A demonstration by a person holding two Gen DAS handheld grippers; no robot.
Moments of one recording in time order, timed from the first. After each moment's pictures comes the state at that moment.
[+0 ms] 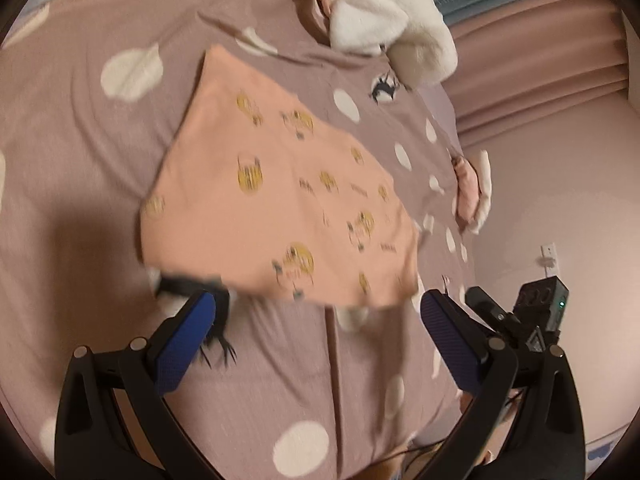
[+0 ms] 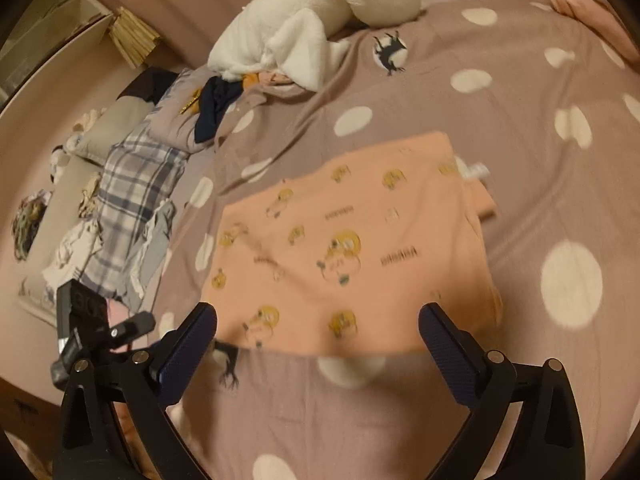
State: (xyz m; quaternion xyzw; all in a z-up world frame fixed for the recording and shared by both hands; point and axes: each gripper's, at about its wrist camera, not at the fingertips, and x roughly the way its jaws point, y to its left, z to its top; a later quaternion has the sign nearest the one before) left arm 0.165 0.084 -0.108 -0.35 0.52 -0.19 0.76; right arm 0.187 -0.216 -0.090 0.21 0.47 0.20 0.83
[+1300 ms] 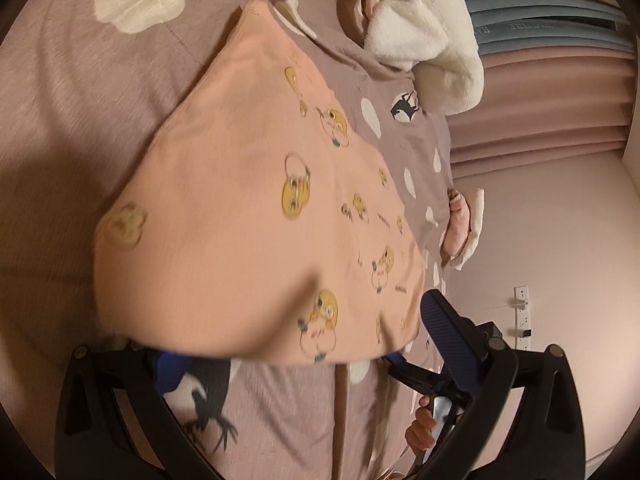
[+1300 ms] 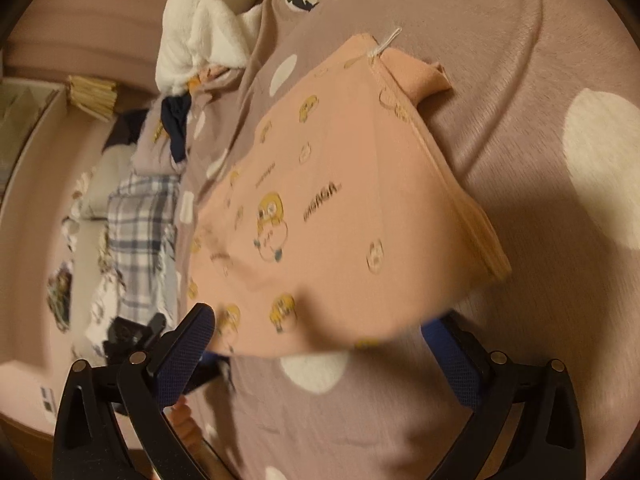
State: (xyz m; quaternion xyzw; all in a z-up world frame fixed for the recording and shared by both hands) left arm 0.207 0.088 -0.174 -0.44 0.49 -0.19 0.72; right arm 0.203 -0.250 -0.179 0.38 0.50 0.21 0.75
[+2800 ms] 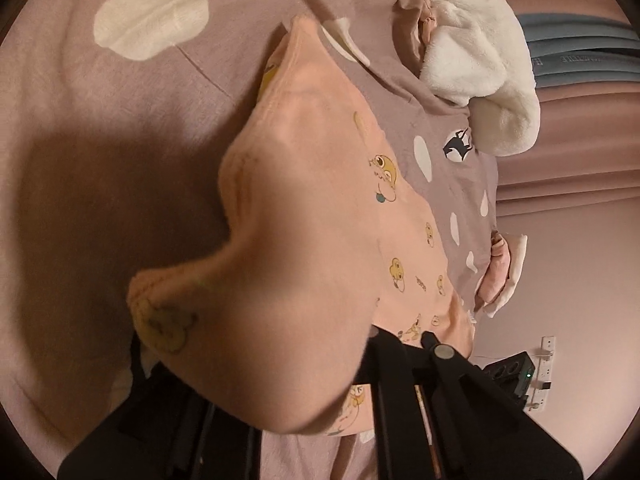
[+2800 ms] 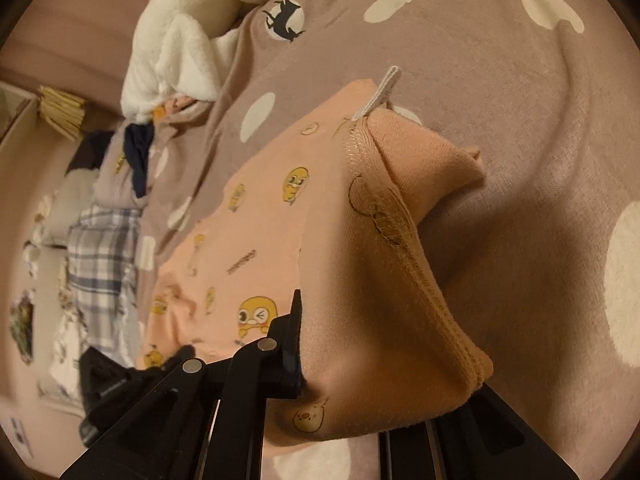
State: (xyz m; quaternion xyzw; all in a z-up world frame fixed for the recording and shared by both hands) left arm 0.237 0.091 -0.176 -0.45 0.51 -0.08 0.73; right arm 0.246 -0.239 -0.164 0.35 0.49 0.13 0.79
